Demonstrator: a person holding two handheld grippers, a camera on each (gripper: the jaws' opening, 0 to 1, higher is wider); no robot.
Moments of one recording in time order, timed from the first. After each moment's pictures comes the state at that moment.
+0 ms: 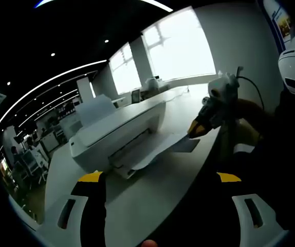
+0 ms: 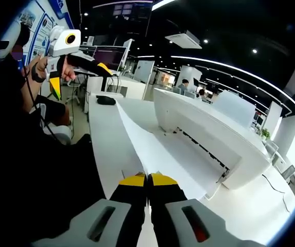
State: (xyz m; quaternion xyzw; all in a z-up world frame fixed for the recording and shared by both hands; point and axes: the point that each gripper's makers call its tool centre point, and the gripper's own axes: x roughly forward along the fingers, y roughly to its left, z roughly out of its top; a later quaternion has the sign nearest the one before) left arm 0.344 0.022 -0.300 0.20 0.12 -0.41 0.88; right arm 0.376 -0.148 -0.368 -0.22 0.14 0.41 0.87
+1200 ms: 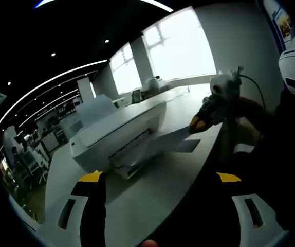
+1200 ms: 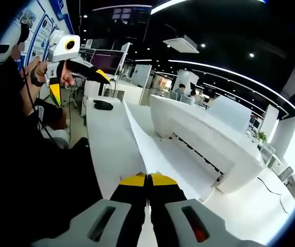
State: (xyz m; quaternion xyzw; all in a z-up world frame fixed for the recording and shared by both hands) left arm 0.345 0.023 -0.299 0.20 0.12 -0.41 0.88; right arm 0.375 -0.149 -0.350 -0.22 0.12 0.40 0.88
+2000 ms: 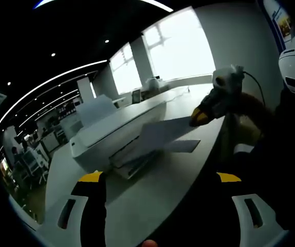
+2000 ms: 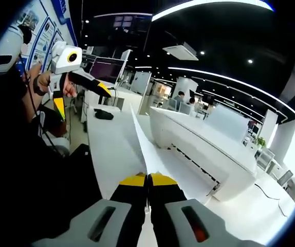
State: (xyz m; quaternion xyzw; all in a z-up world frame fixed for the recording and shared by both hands) left arm 0.346 0.024 -0.298 0.20 0.12 -0.41 0.88; right arm 0.371 -0.146 -0.324 -0.21 0.08 0.41 0.88
